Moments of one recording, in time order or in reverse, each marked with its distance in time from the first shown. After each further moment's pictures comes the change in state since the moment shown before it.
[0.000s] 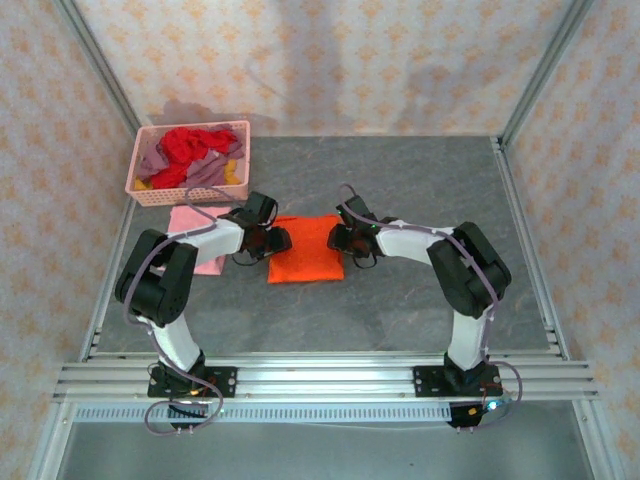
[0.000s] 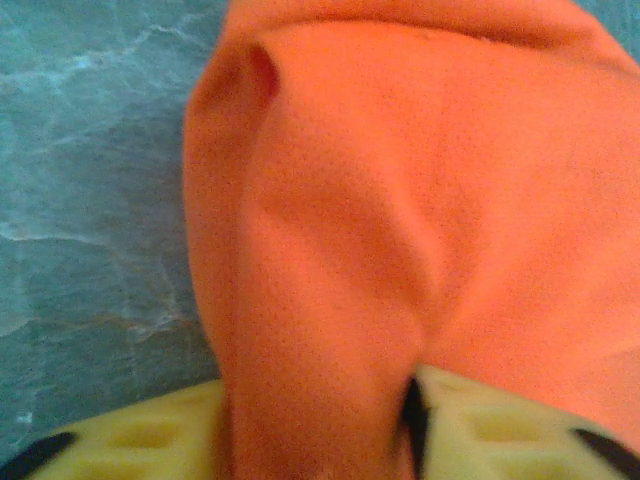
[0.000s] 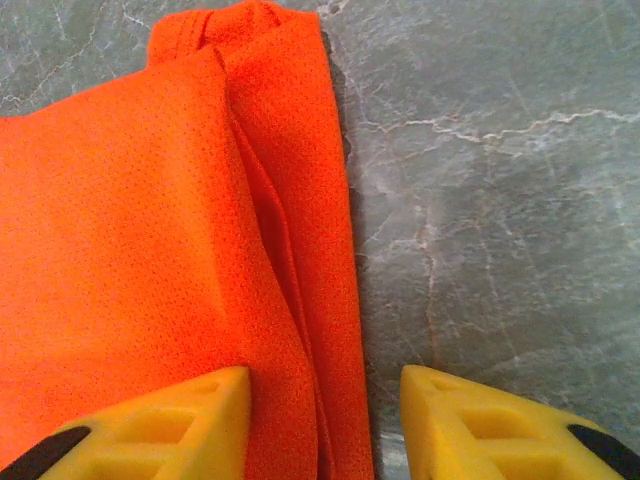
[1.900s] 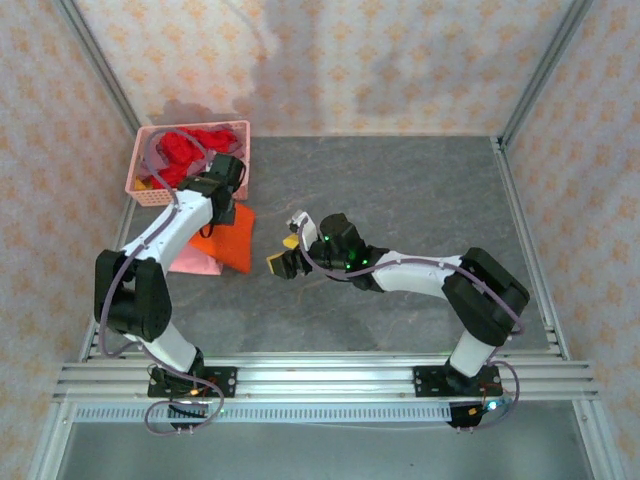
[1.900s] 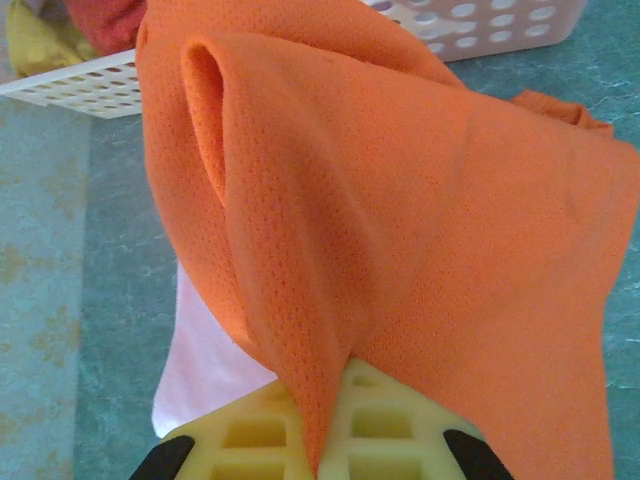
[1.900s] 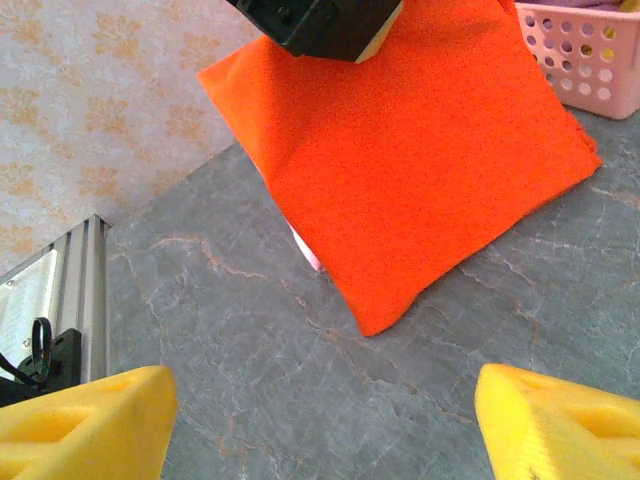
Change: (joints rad) left arm 0.156 -0.142 0.324 -0.546 -0.647 0.549; right arm 0.252 -0.193 -0.182 0.622 -0.346 -0.528
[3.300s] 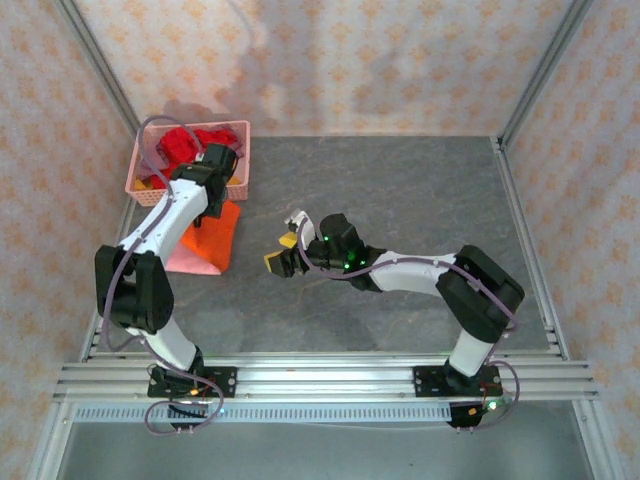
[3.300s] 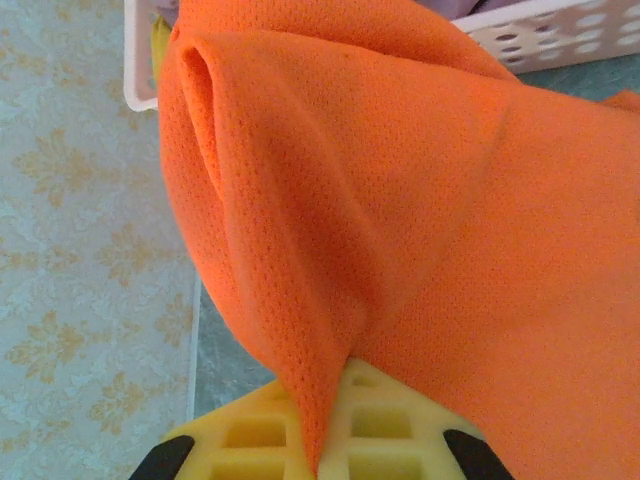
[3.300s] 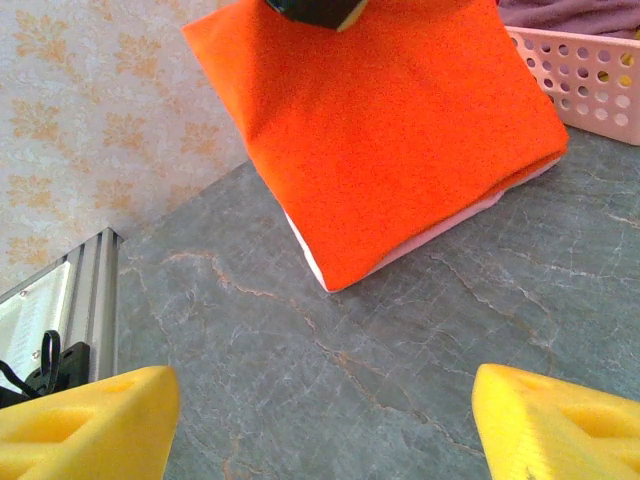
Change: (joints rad) left arm 0.053 0.066 0.113 -0.101 -0.154 0.066; right arm 0.000 0.031 0.000 0.079 -0.018 0.012
